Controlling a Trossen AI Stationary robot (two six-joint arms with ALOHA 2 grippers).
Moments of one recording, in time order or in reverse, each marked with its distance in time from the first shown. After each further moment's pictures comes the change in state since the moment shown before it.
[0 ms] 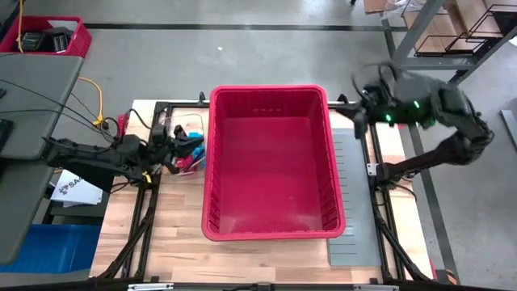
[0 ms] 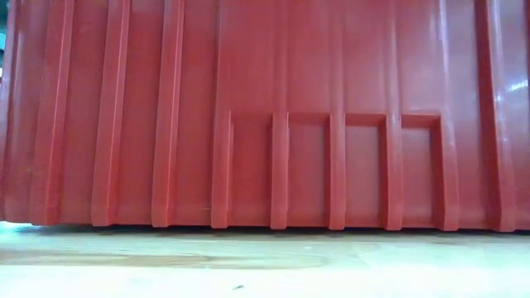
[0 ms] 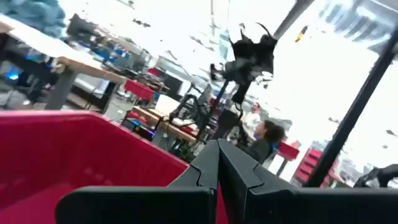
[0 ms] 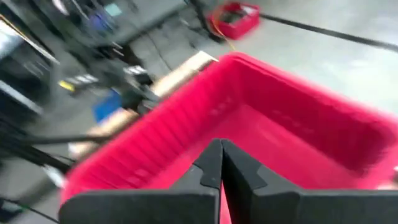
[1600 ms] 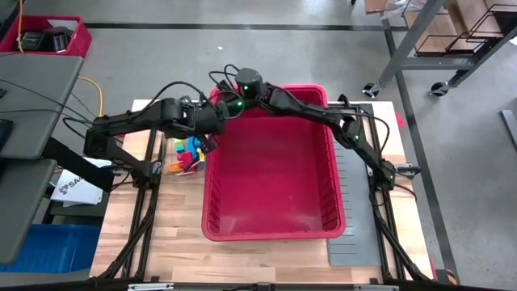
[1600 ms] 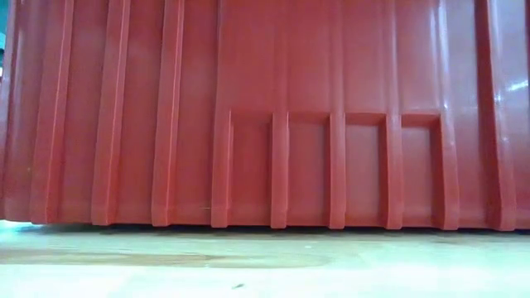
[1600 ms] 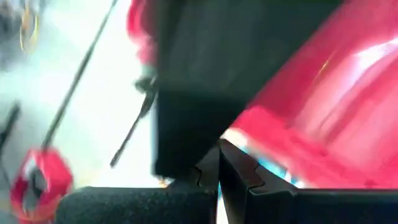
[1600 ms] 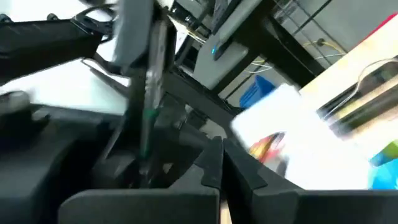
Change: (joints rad) left arm 0.248 0.953 1.277 -1.983 -0.299 0.070; right arm -0.255 1.166 0.429 1.103 -0.982 0.321
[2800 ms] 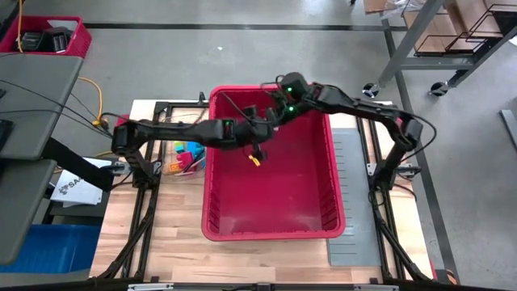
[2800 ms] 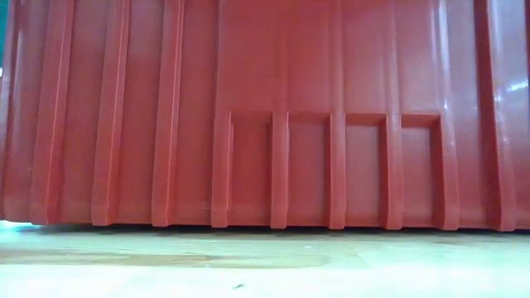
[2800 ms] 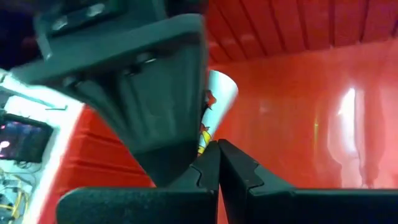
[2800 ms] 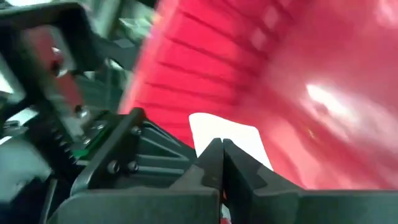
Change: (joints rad) left arm -0.019 0.275 -0.178 1.101 0.096 0.668; right arm -0.115 -0.591 -0.811 -0.376 0.094 -0.108
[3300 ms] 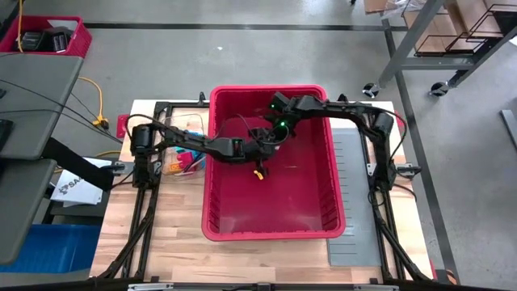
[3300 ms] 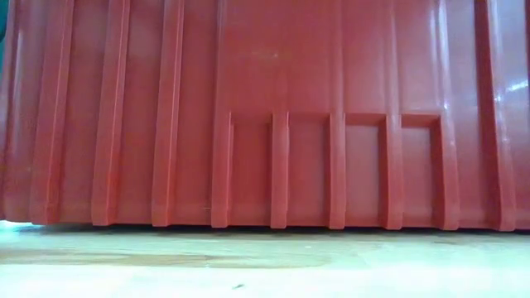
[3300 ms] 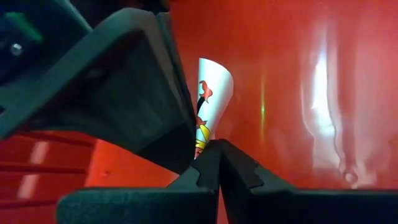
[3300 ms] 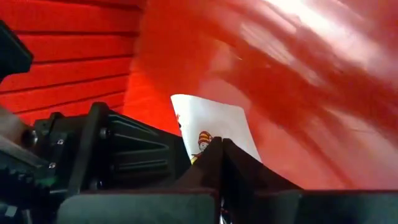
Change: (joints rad) left arm 0.000 0.173 -0.268 0.339 0.089 -0.053; right arm -0.037 0.280 -0.002 -0.178 -0.097 -0.144
